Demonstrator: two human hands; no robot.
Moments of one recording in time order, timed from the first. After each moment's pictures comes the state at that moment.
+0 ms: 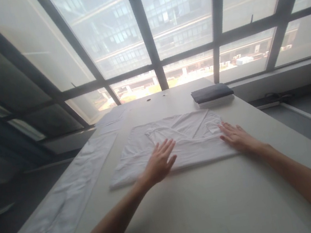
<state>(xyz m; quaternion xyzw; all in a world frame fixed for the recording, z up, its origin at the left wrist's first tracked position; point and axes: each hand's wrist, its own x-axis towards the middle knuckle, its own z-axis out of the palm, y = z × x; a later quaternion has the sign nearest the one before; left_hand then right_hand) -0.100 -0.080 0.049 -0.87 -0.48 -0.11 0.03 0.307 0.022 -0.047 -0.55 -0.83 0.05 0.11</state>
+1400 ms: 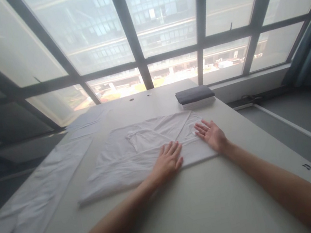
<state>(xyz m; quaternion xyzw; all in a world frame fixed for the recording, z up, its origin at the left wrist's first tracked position) -0.011 -0.048 -0.002 -0.89 -0.45 -0.08 -0.01 0.259 0.024 -0.011 -0.42 -0.51 0.55 0.51</state>
